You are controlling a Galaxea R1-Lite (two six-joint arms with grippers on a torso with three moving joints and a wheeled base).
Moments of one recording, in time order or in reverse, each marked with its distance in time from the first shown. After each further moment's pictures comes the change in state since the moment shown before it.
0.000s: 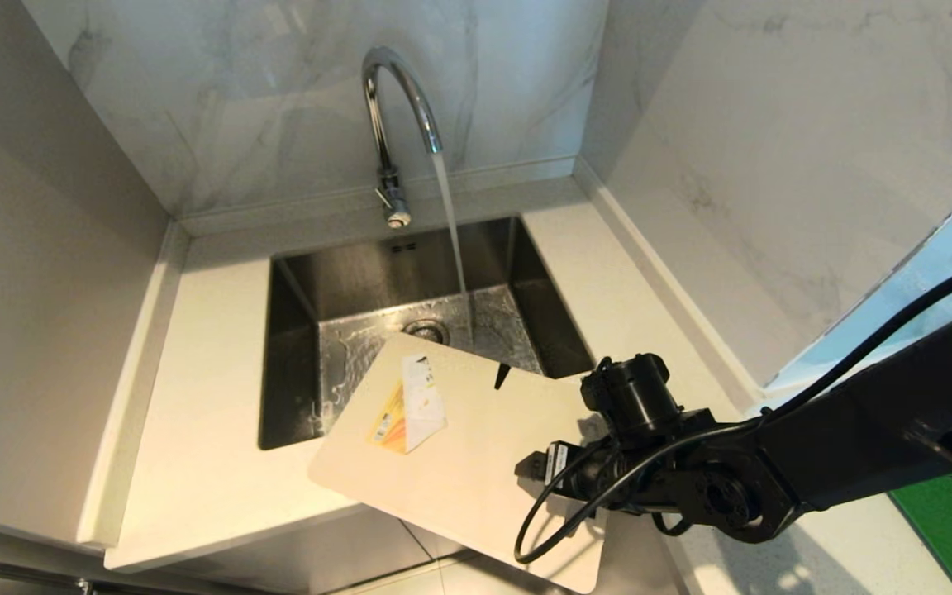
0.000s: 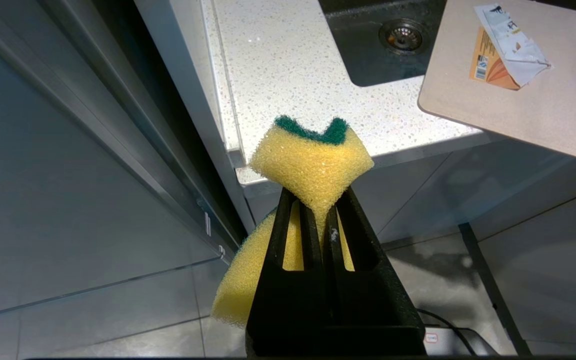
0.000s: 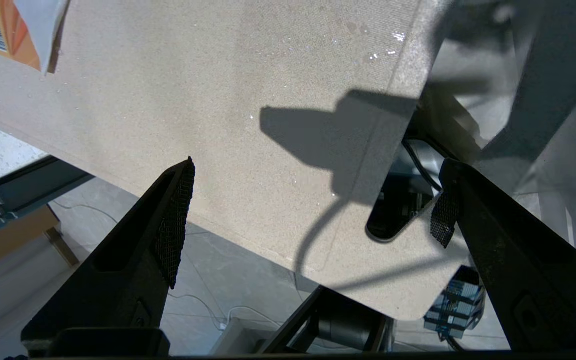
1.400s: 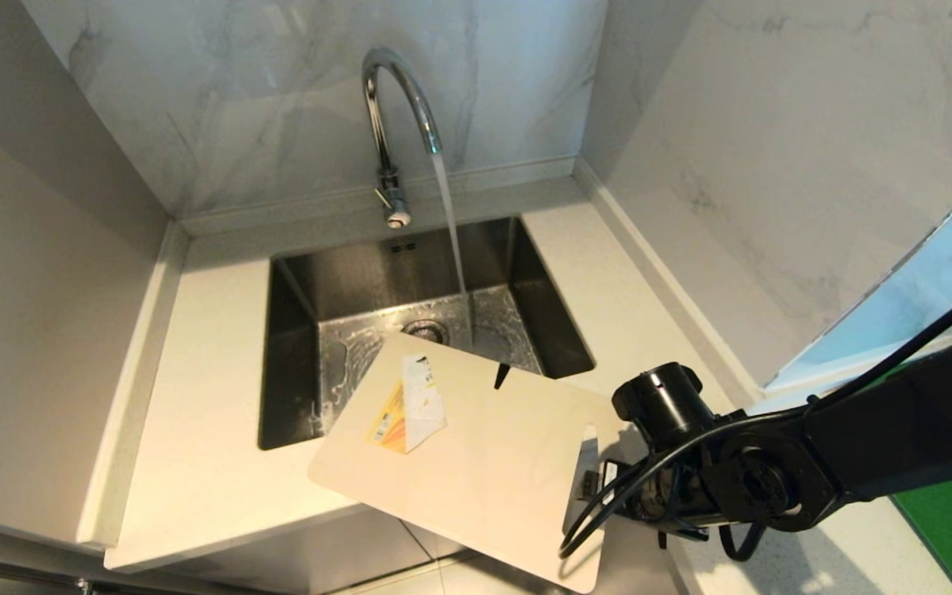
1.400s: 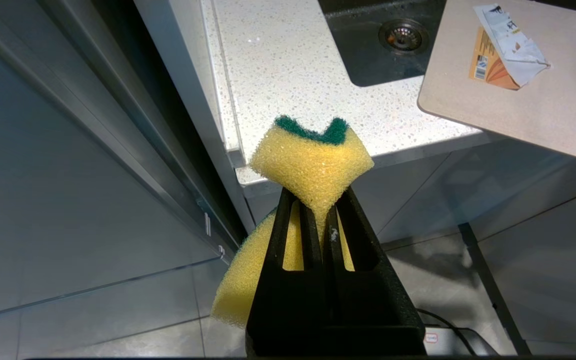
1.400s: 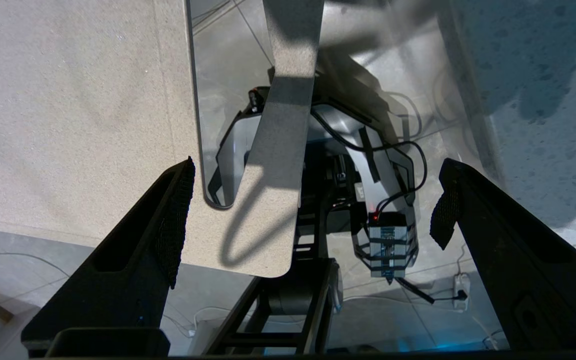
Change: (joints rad) left arm 0.000 0.000 0.000 0.000 -0.001 0.000; right arm -0.071 -0.042 0.018 0.228 -0.156 0.016
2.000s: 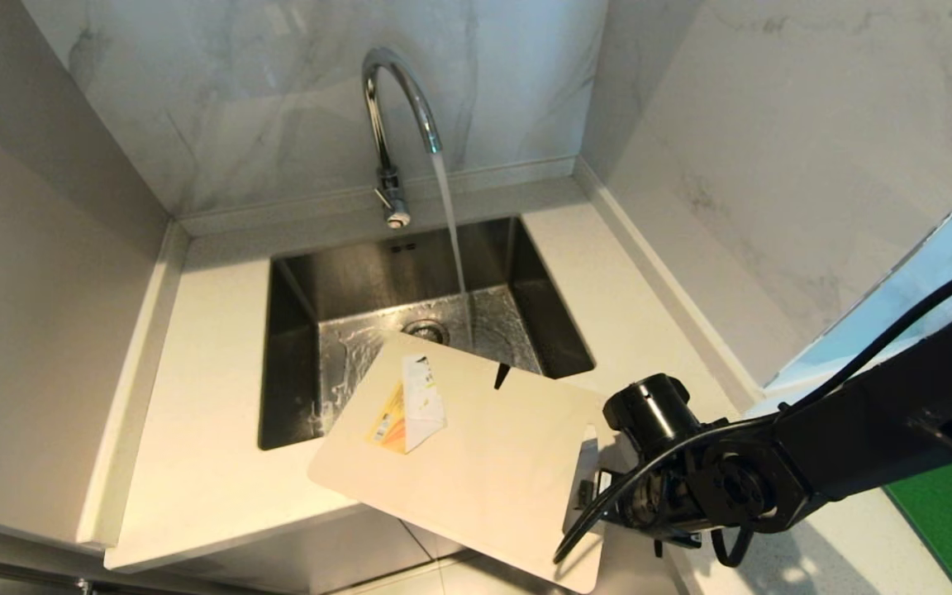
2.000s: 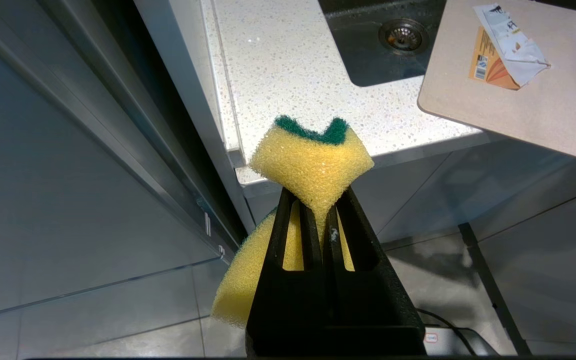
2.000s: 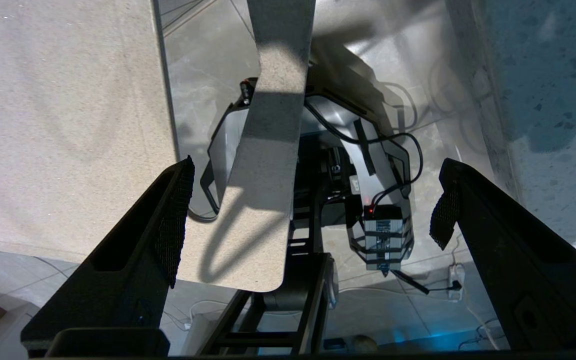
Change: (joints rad) left arm 0.000 0.000 0.000 0.000 0.000 0.000; right arm 0.000 0.055 0.000 -0.019 0.001 0.000
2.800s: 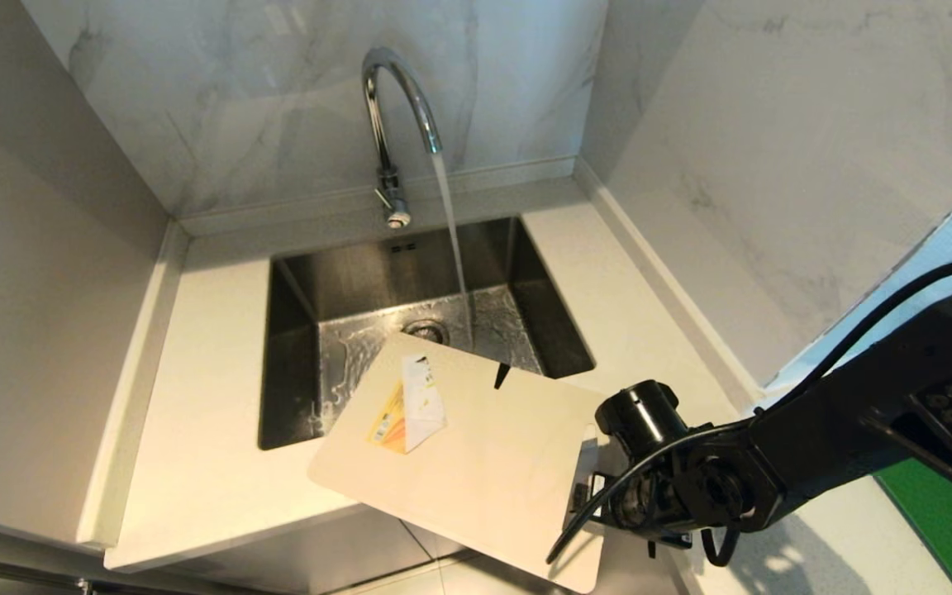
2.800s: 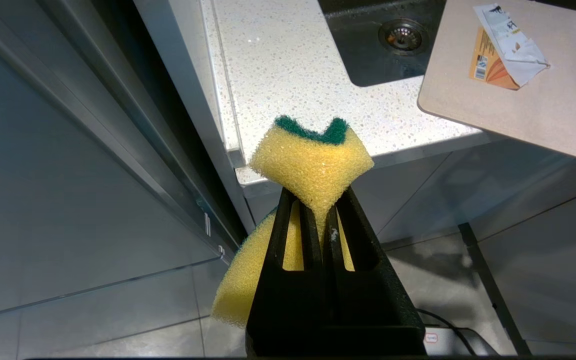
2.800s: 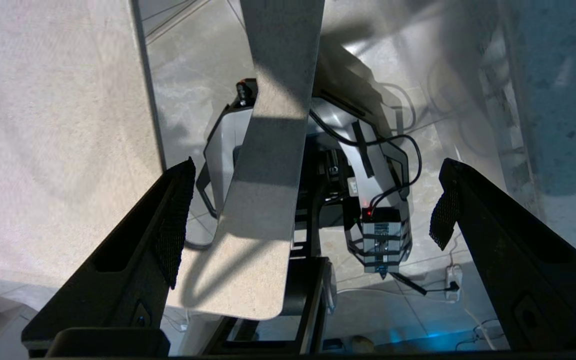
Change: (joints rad) left arm 0.000 0.000 0.000 0.000 0.000 0.000; right arm -0.001 0.058 -0.016 -0.034 0.001 -0.004
